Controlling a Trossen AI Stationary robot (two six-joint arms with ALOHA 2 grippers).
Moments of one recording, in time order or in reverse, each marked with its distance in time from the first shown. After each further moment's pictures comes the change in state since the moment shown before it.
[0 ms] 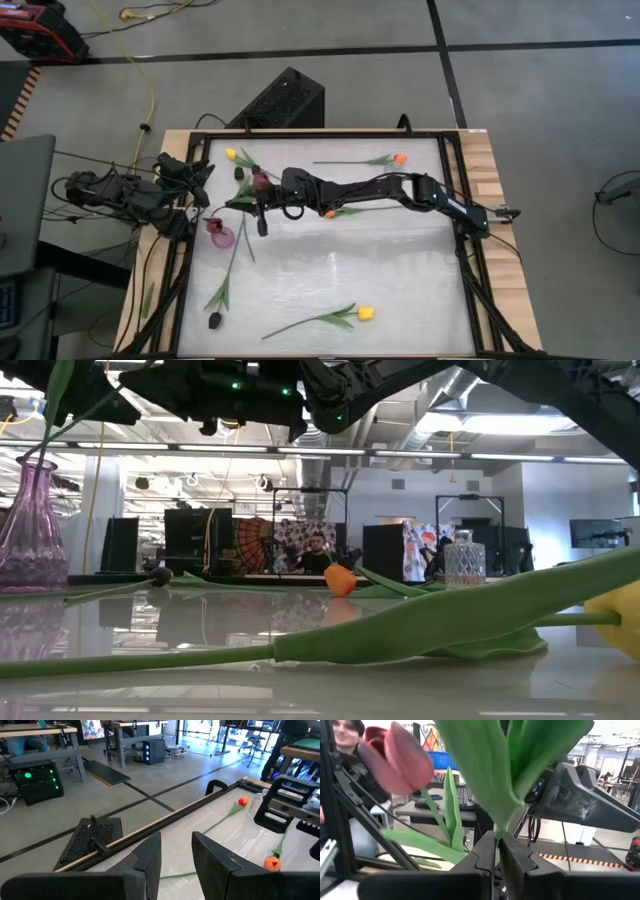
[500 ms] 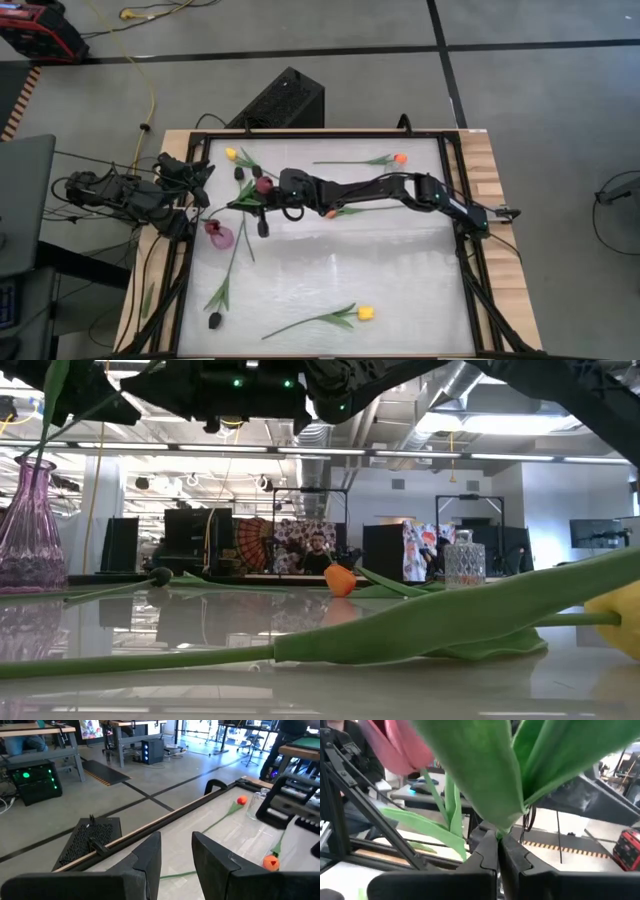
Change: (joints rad) left arm 0.000 0.000 0.000 0.000 0.007 0.002; right arm 0.005 -0.031 -0.001 -0.103 0.030 -0.062
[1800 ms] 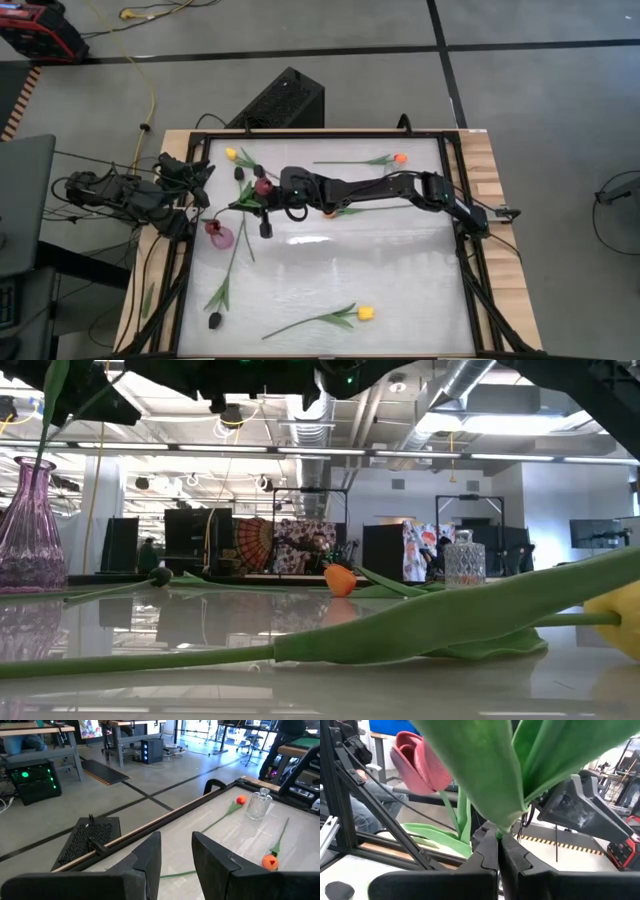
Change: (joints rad) left arm 0.000 0.000 0.000 0.000 0.004 -0.003; right arm 0.019 -0.054 0.001 -0.105 0.022 -0.047
